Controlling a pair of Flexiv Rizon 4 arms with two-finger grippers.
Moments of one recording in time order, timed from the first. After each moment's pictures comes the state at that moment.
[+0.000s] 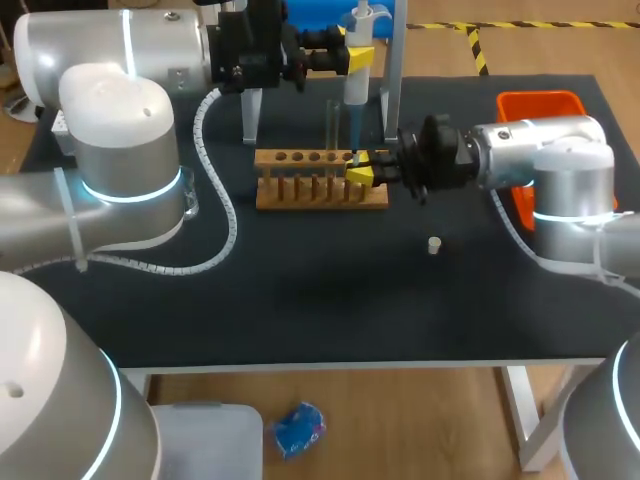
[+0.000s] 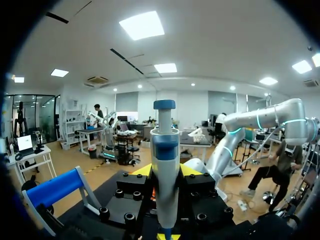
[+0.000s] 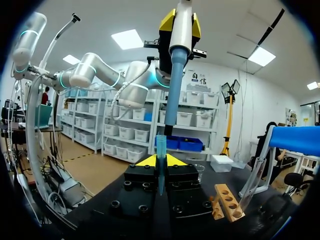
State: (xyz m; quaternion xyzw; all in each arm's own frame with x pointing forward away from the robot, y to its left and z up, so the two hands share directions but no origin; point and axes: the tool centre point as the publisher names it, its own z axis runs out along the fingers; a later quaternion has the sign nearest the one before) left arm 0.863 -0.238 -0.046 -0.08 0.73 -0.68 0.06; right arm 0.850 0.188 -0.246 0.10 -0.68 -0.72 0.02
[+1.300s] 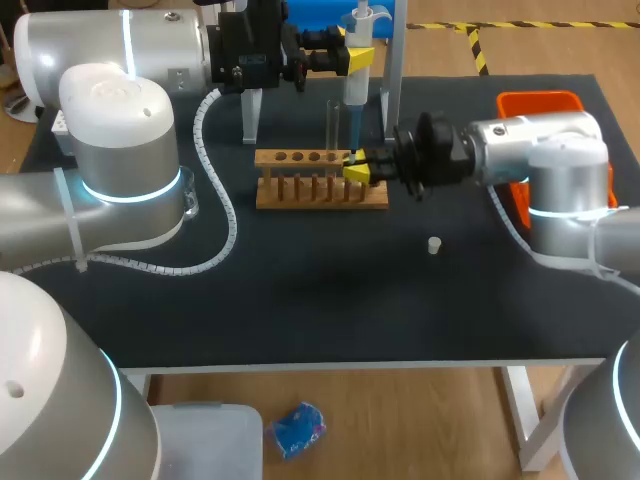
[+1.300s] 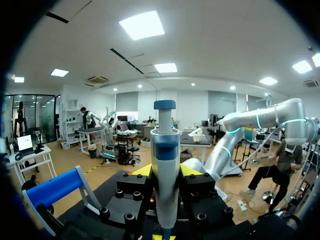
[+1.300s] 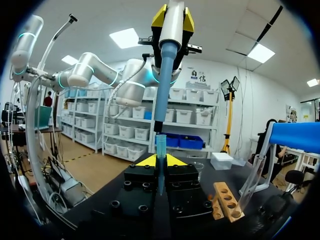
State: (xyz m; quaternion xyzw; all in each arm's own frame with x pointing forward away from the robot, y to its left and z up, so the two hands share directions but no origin) left arm 0.863 -0.237 -0.047 -0.08 0.73 -0.68 0.06; right arm 0.859 0.193 -0.250 0.10 -0.69 -0.72 0.03
